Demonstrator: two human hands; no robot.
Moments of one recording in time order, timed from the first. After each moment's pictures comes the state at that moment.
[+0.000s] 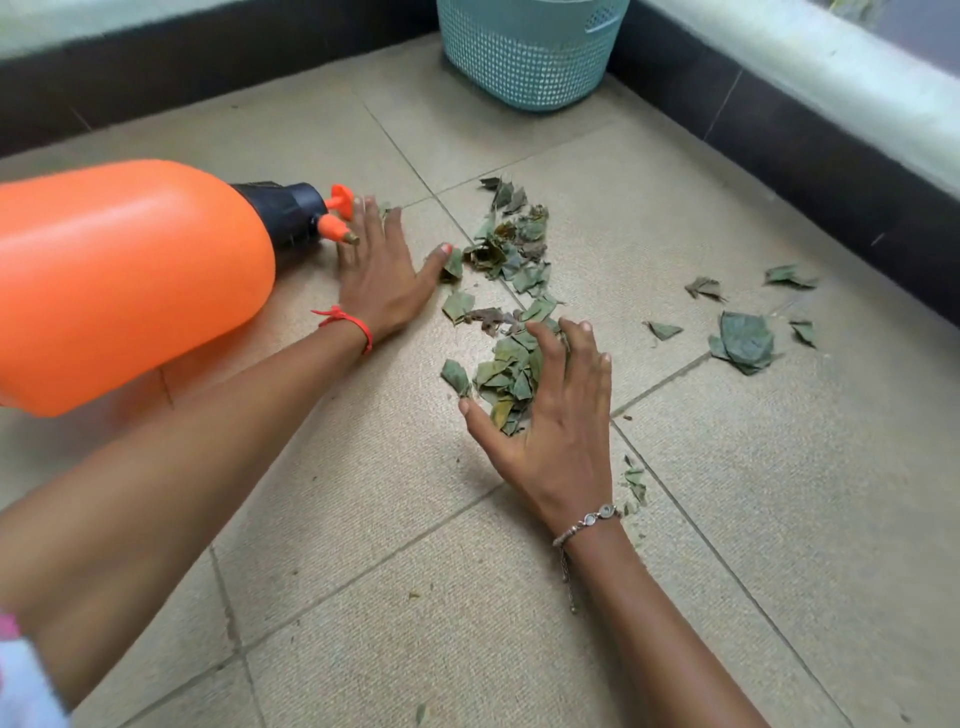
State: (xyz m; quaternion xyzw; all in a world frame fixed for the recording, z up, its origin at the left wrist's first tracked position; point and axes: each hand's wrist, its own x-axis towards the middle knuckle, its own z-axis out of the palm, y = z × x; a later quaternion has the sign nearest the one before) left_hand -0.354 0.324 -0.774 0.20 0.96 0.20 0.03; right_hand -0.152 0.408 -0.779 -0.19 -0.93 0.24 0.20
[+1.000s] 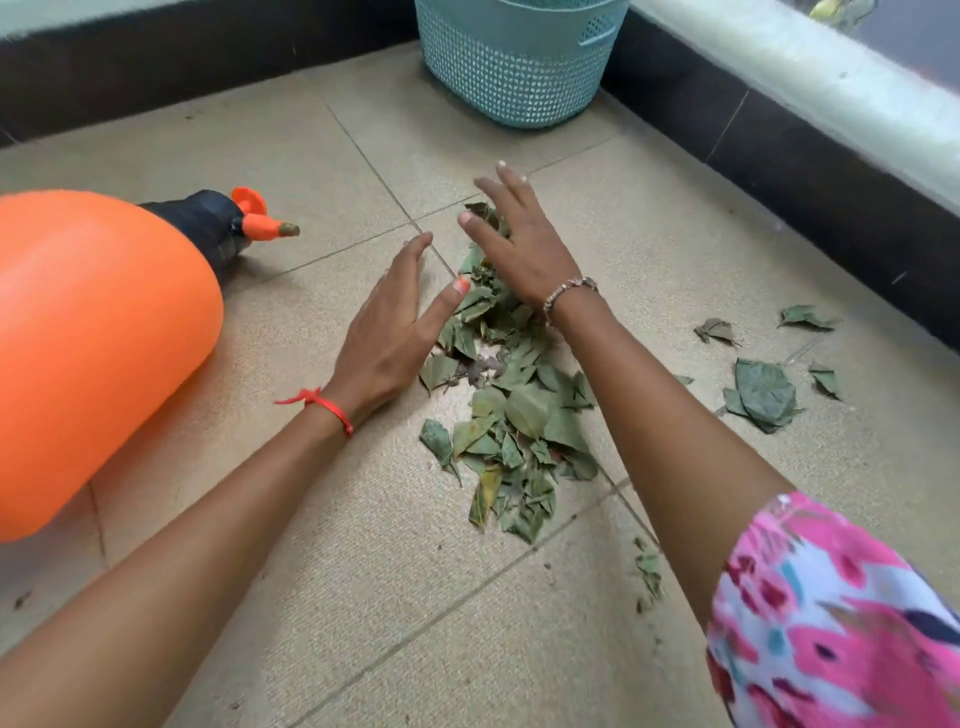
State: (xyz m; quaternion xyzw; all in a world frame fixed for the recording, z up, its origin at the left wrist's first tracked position) left_hand -0.333 0.342 -0.773 0.26 0.87 0.41 0.08; right_hand -0.341 0.508 -0.767 -0.09 -0.93 0.35 0.09
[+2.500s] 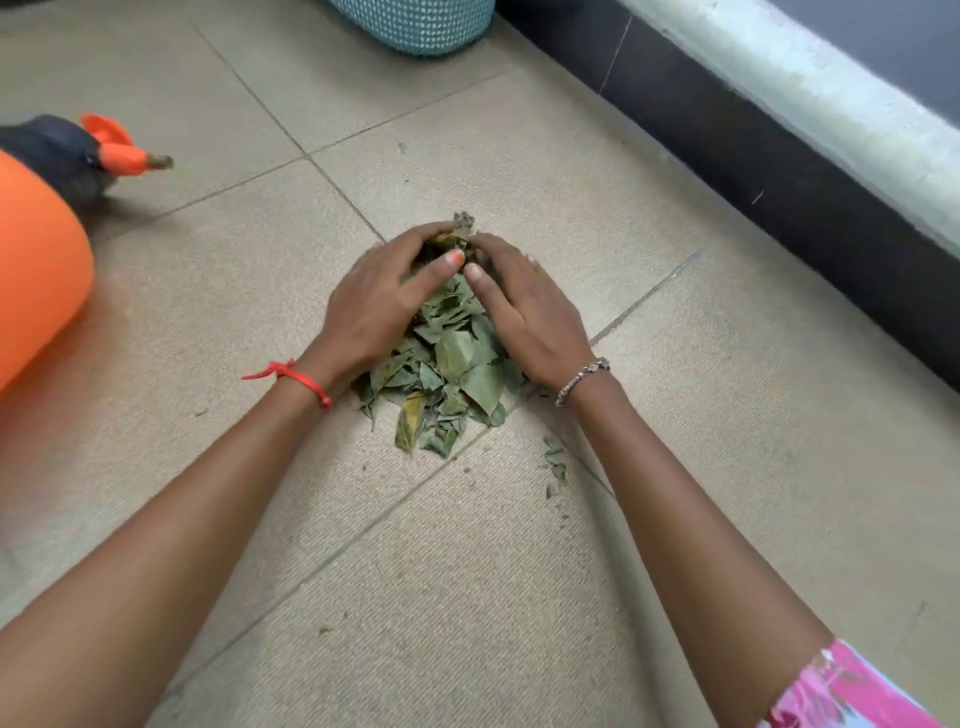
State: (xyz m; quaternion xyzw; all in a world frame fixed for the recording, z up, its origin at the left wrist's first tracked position) left_hand -0.289 0.376 -0.767 0.33 0.84 0.41 0.16; right_hand -0.196 0.505 -0.771 -0.15 -0.94 0.31 0.08
